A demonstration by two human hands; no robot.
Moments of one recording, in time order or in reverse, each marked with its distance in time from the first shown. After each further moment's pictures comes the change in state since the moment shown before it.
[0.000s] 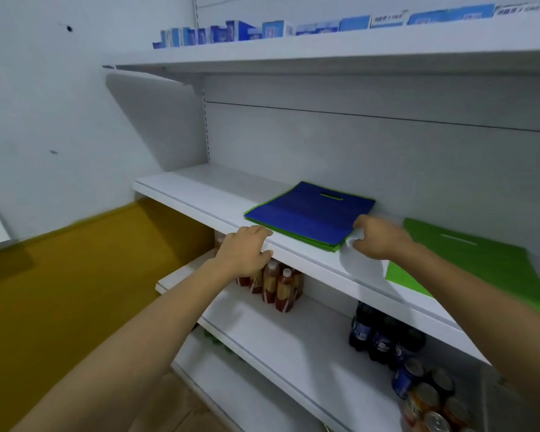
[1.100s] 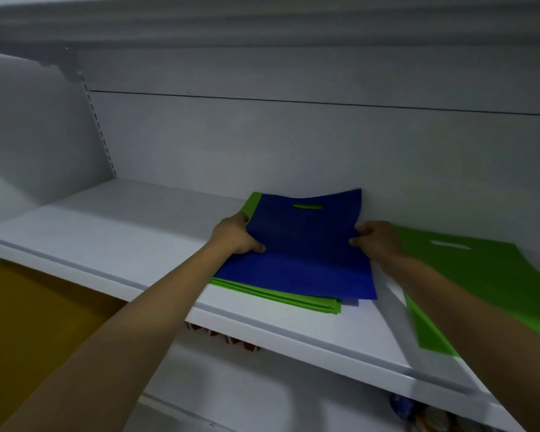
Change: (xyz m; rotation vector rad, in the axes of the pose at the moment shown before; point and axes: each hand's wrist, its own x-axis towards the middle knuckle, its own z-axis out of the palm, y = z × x) left_hand 0.239 -0.023 0.034 -0.414 -0.257 -0.139; right_hand 0.132 0.049 0.050 0.742 0.271 0.534
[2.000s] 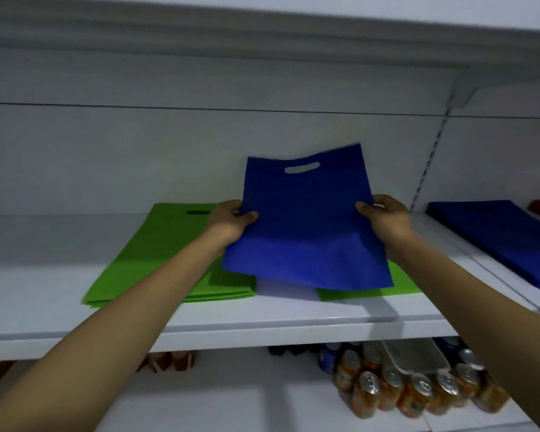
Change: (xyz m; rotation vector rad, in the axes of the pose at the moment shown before) left_hand -0.028 0.116 0.050 -0.692 -0.116 0.354; right_hand -0.098 0.034 -0.137 0.574 0.488 0.051
